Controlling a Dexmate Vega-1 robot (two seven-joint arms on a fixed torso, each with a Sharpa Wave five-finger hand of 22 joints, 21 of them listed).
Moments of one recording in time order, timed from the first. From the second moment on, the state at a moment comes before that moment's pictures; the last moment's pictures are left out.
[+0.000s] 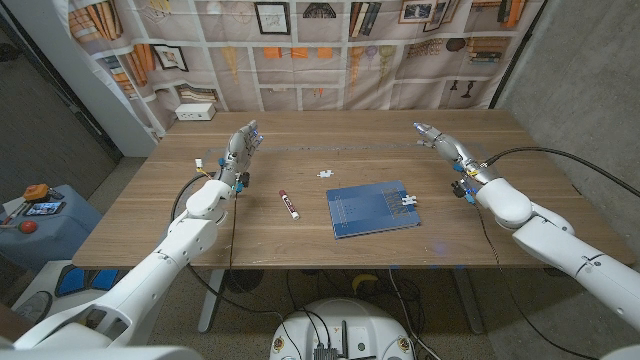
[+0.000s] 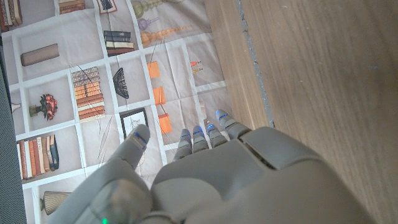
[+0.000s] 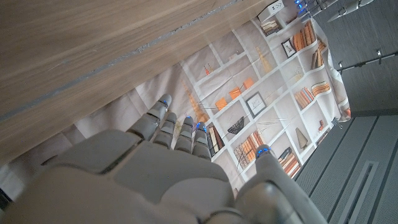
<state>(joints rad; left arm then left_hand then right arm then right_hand) 0.88 0.54 0.33 -1.37 -0.64 -0.28 0.05 0.08 0.10 0.71 0.00 0.18 0.02 -0.01 0.18 0.17 -0.02 -0.05 0.20 0.17 -0.07 -0.03 0.17 0.16 0.05 -0.02 0.19 0.17 -1.00 -0.86 -0.36 -1.60 0.13 0.34 -0.12 0.06 0.04 0.37 -0.01 0.20 0.10 -0.06 0.23 0.17 0.12 -0.01 0.20 0.19 0.05 0.00 0.22 0.27 0.26 -0.01 0.18 0.16</state>
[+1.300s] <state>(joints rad) 0.98 0.59 0.29 -1.50 -0.63 -0.23 0.18 0.10 0.11 0.71 -0.04 0.18 0.05 -0.02 0.18 0.17 0.01 -0.07 0.20 0.17 -0.04 -0.03 0.18 0.16 0.06 -0.03 0.19 0.17 -1.29 -1.08 -0.16 -1.80 -0.15 0.28 -0.23 0.13 0.02 0.38 -0.10 0.20 0.06 -0.10 0.20 0.18 0.10 0.00 0.18 0.19 0.05 0.00 0.22 0.25 0.27 -0.01 0.18 0.16</state>
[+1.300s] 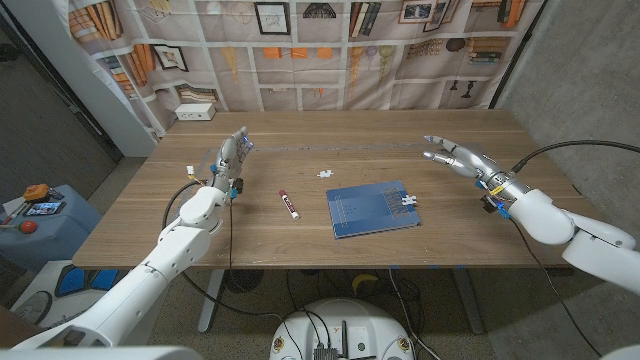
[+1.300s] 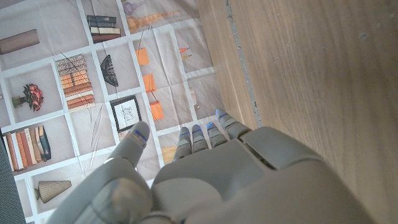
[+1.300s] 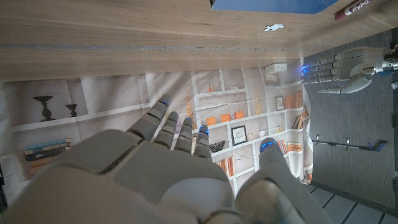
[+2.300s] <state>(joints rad) 0.96 0.58 0.29 -1.50 -0.63 -0.19 0.19 0.10 0.11 0.71 -0.05 0.18 0.06 -0.02 0.18 0.17 0.01 -0.06 0.20 0.17 -0.04 -0.03 0.18 0.17 0.07 -0.02 0.19 0.17 -1.41 -1.22 -0.01 -1.99 -0.28 0.08 -0.02 0.41 -0.02 0.45 -0.19 0.19 0.00 -0.15 0.21 0.19 -0.02 0.00 0.18 0.20 -0.03 0.06 0.20 0.24 0.21 0.06 0.18 0.17</state>
